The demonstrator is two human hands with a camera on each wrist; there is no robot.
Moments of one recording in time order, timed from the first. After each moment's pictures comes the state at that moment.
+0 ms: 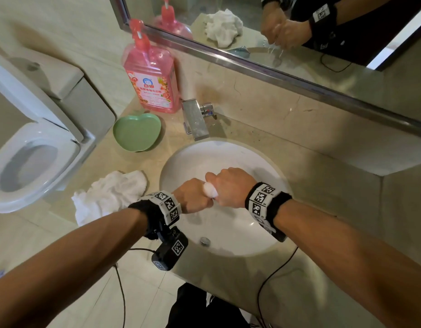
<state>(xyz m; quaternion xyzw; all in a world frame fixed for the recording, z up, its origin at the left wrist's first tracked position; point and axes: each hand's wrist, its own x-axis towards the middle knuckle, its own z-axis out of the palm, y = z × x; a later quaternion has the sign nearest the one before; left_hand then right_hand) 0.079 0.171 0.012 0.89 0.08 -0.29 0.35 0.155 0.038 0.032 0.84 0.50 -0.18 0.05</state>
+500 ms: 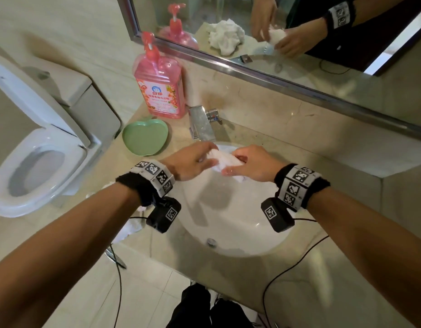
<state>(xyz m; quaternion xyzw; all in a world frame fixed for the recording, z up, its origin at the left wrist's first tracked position) 0.118 0.228 0.067 0.92 -0.04 -0.14 0.35 0.199 0.022 0.073 0.85 0.26 -0.32 -0.31</state>
